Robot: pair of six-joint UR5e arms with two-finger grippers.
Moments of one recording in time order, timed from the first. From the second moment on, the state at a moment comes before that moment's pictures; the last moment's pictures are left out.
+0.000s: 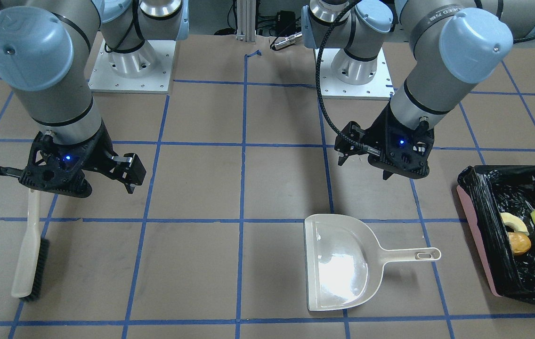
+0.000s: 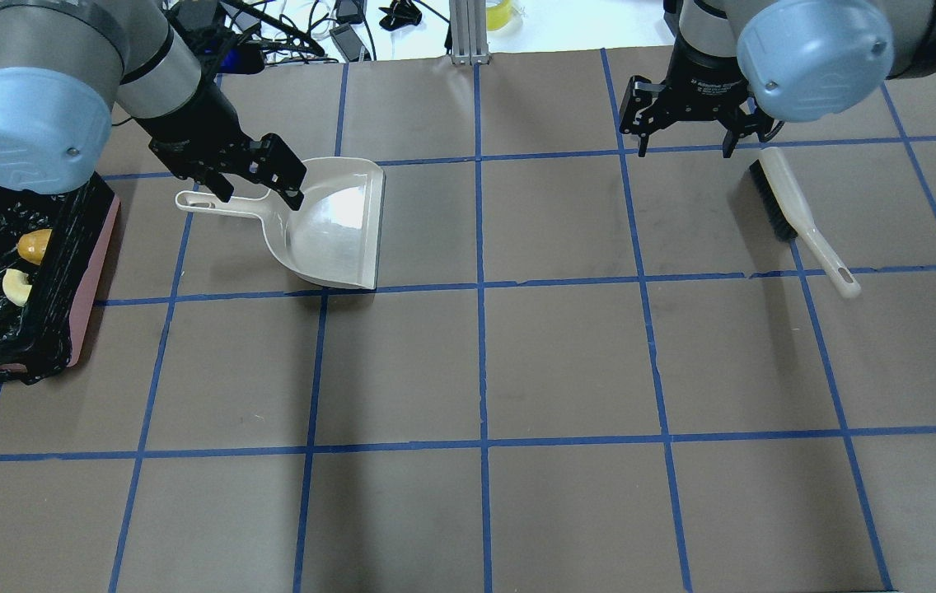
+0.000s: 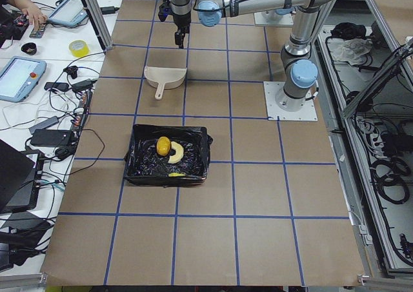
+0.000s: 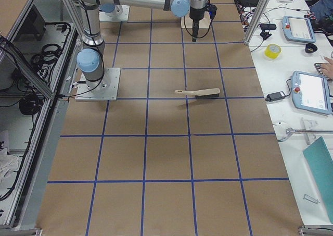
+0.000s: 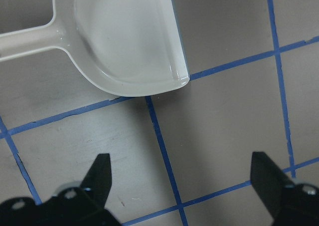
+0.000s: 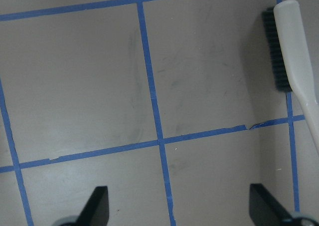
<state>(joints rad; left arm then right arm) -1.52 -1.70 -1.61 -1.41 1.44 0.31 1.61 -1.35 1.50 -1.76 -1.66 0.18</state>
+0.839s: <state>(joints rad) -1.52 -1.64 -1.61 -1.43 1.52 0.23 1.61 -1.35 1.50 -1.76 -1.66 0.18</state>
